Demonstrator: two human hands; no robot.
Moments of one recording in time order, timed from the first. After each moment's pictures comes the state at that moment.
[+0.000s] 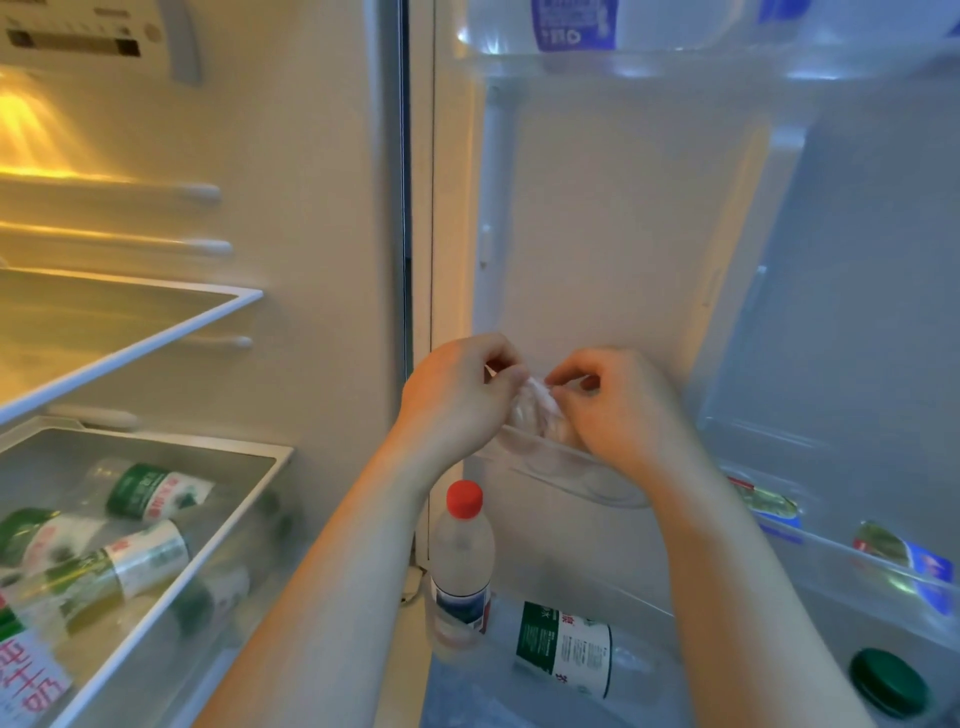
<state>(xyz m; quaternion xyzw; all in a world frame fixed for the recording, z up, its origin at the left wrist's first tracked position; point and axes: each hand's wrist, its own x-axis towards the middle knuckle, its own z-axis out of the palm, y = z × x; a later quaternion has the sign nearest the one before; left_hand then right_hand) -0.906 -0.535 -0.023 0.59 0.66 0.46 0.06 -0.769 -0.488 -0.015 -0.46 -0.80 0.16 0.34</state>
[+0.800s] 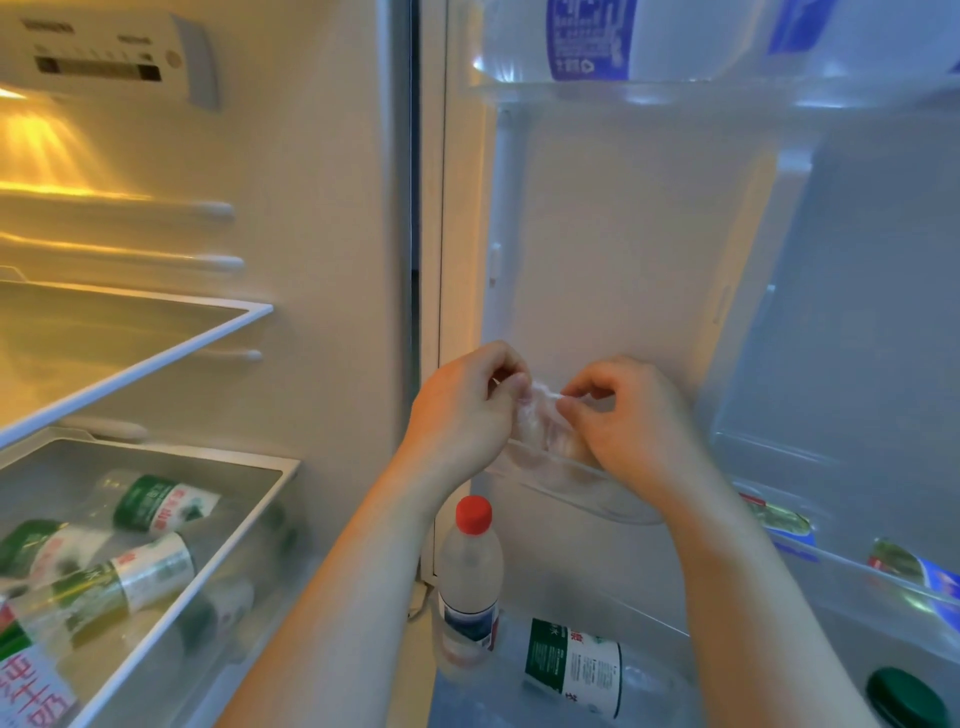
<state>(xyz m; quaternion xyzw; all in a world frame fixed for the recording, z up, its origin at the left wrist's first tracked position) -0.907 -0.537 -0.026 0.58 0.64 0.50 0.08 -0.768 -0.484 -0.017 -0.43 -0.81 0.13 0.38</state>
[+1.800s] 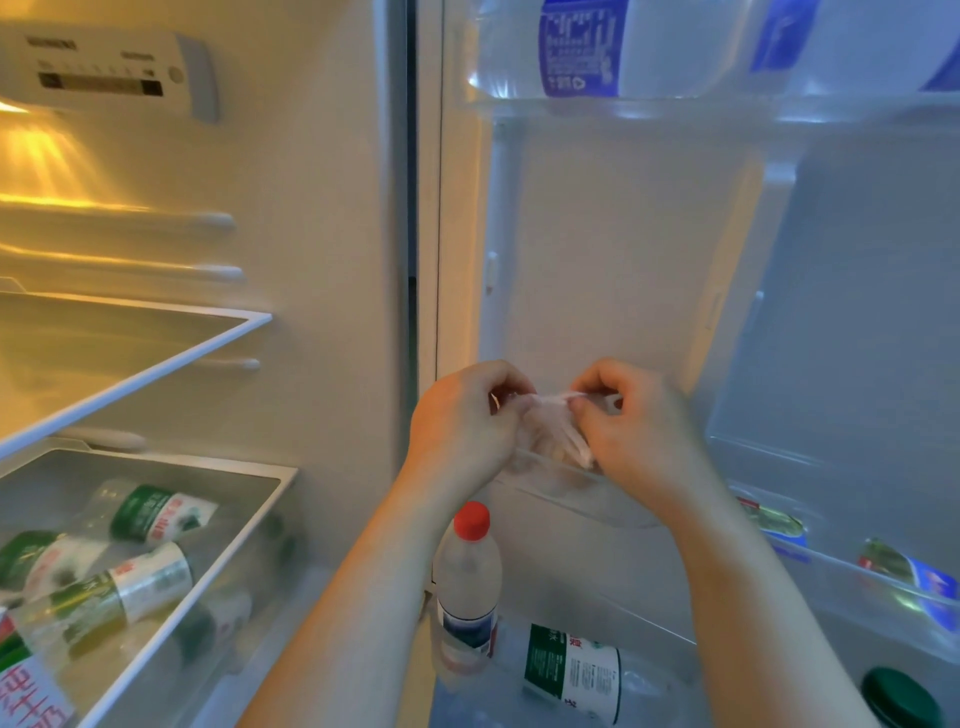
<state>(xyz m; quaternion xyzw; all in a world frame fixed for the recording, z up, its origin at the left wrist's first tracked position) -0.899 -0.537 -0.029 0.57 0.64 0.51 0.04 -0.763 -0.496 -0.012 -0.41 -0.79 0.16 0.42</state>
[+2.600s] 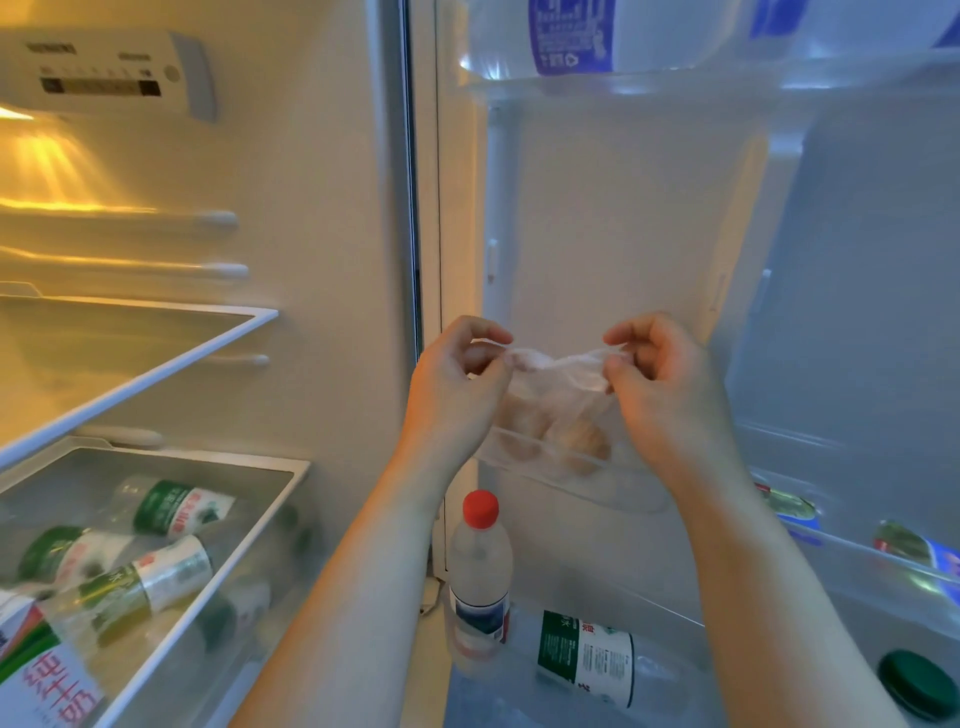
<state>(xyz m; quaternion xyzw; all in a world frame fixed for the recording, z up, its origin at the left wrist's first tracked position) -0.908 -0.534 -0.025 0.49 0.54 0.67 0.15 -0.763 -0.487 -0.013 -0.36 -0.69 0.29 0.55</state>
